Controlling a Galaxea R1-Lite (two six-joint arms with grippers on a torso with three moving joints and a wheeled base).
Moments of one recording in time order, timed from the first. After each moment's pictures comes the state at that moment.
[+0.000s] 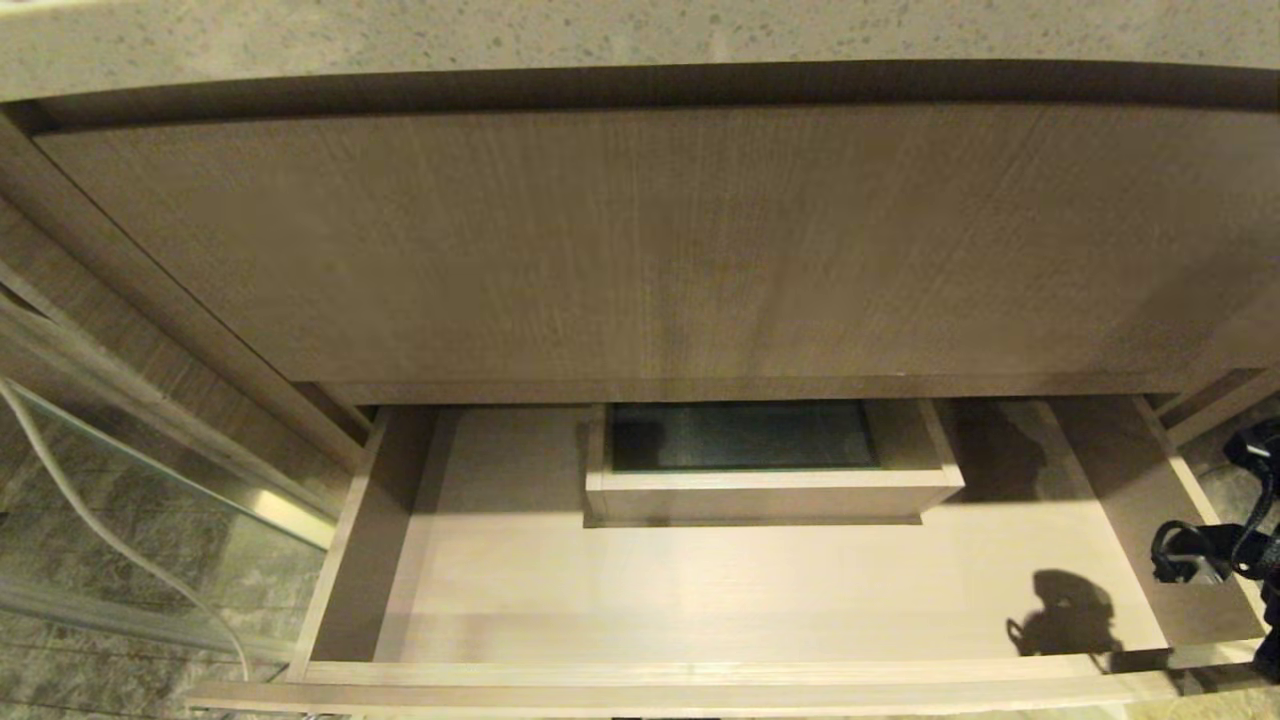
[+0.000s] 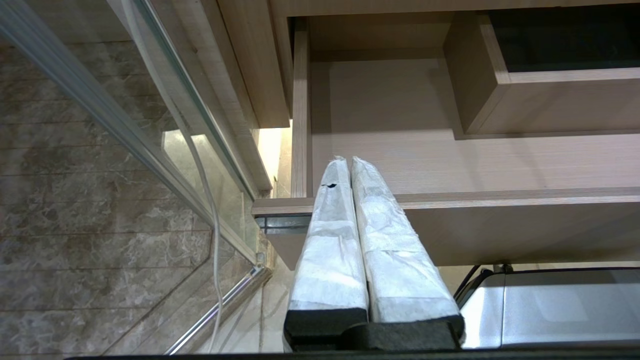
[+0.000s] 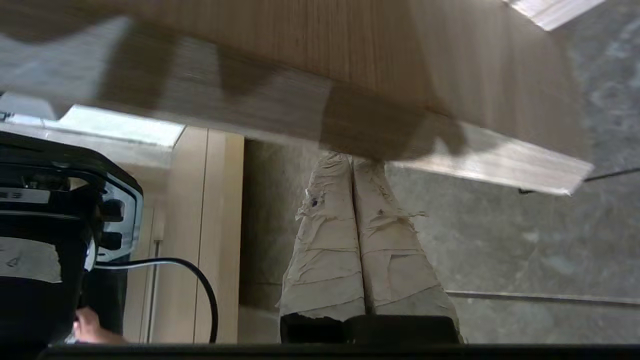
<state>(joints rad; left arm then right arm) 0.00 0.00 0.00 0.00 0.00 0.01 -0.37 1.77 -0.89 0.62 -0.34 -0.84</state>
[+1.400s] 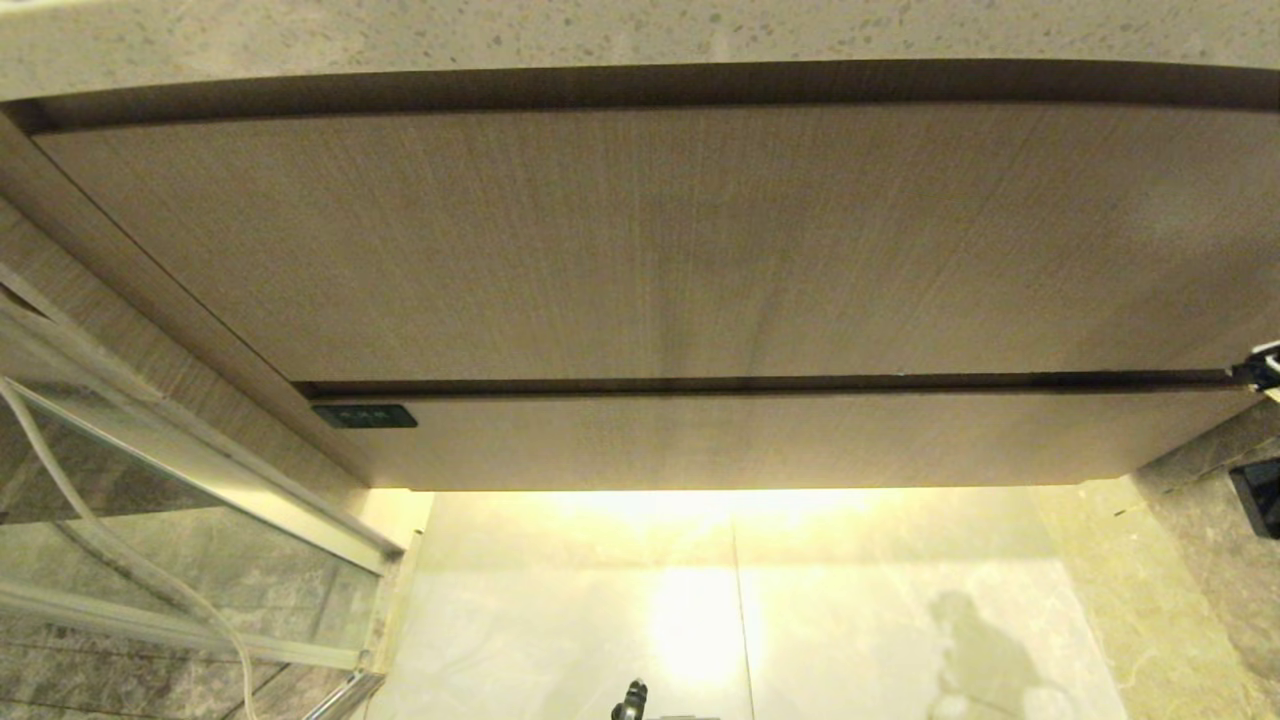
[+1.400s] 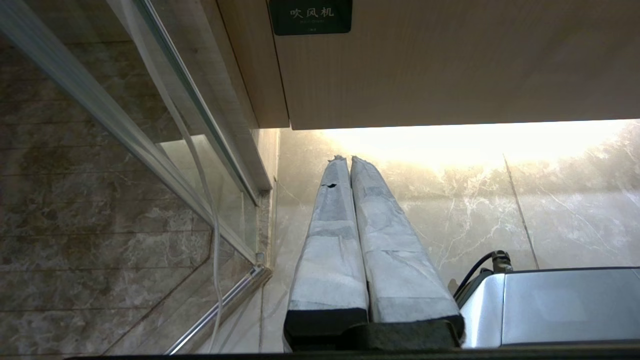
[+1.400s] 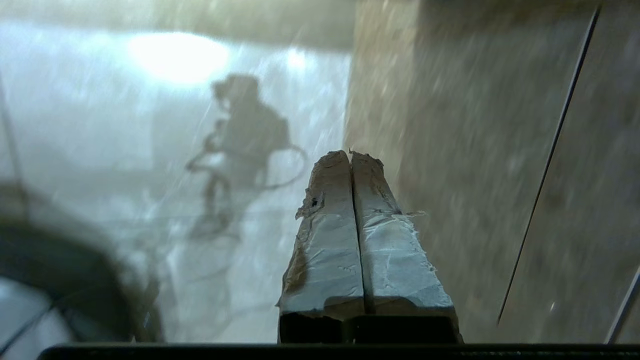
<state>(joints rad) 0.00 0.00 0.00 0.00 0.00 0.01 -0.38 1.42 -0.74 -0.02 -0.03 -0.48</state>
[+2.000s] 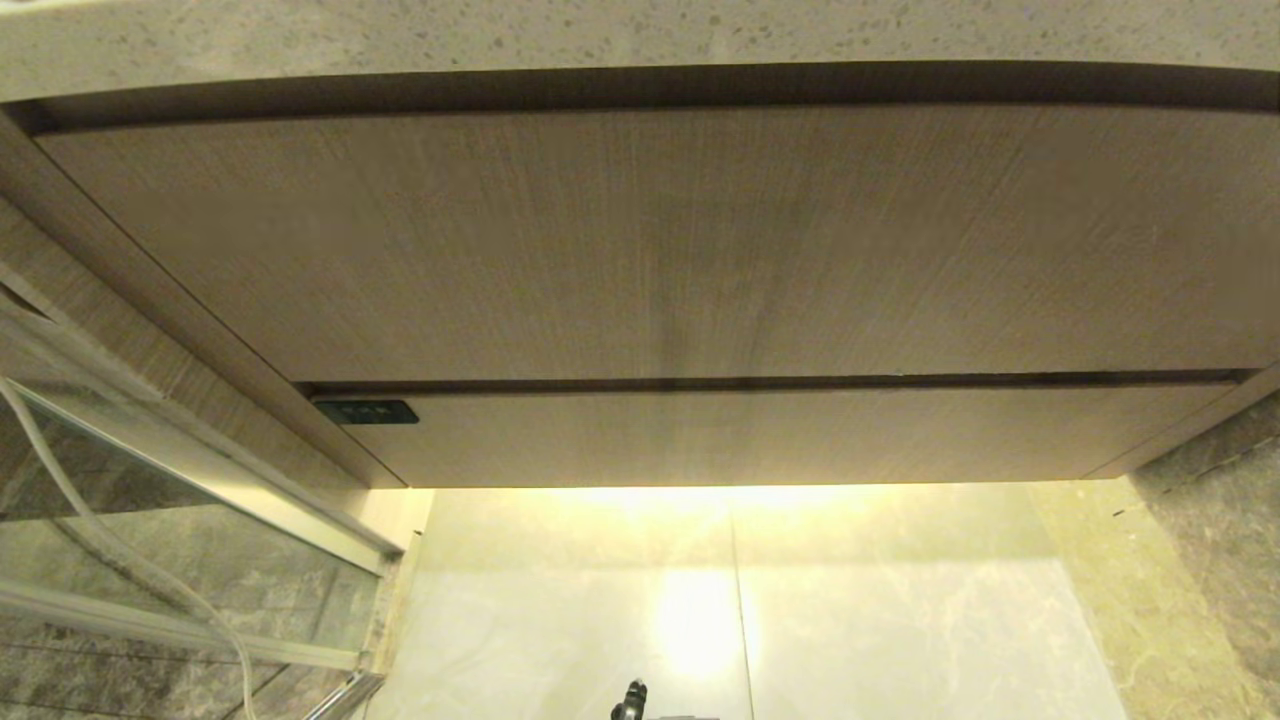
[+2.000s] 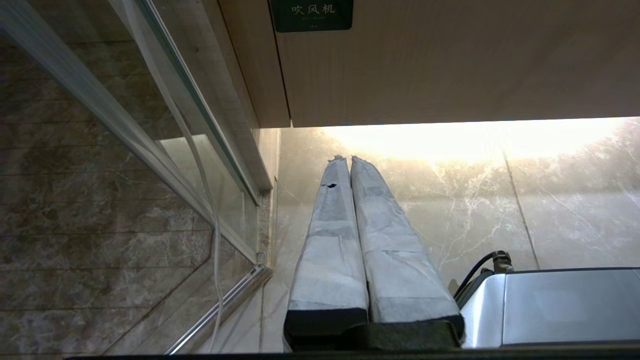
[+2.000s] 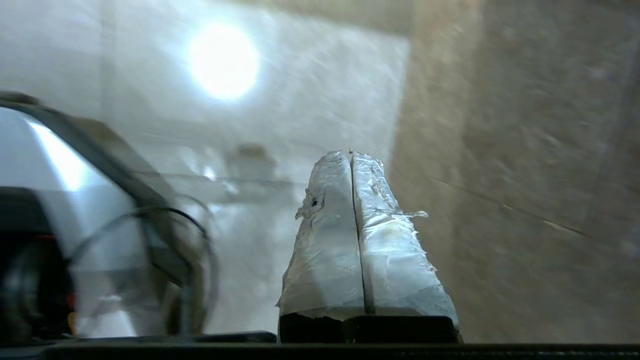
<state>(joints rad) 0.00 0.00 0.00 0.00 0.00 0.01 -0.20 0.76 -0.30 0.12 -0.03 -0.39</state>
